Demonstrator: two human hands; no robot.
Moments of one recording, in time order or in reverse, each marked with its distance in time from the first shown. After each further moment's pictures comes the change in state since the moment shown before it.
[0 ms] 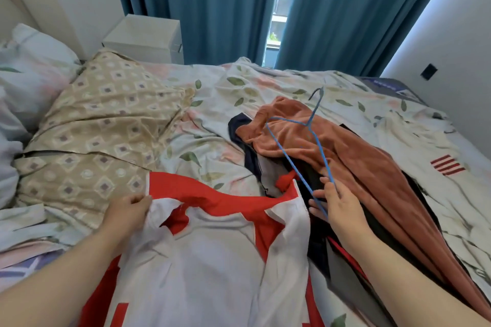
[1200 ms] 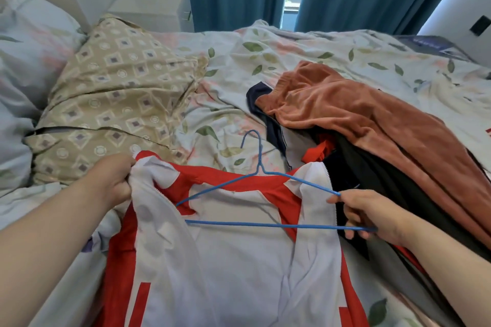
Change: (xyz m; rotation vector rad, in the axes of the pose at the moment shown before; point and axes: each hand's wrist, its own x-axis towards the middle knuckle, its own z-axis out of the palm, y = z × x) left_hand 0.055 0.029 -0.032 -0.569 -0.043 -0.489; right_hand 0.031 0.069 -0.021 -0.241 -0.457 0.358
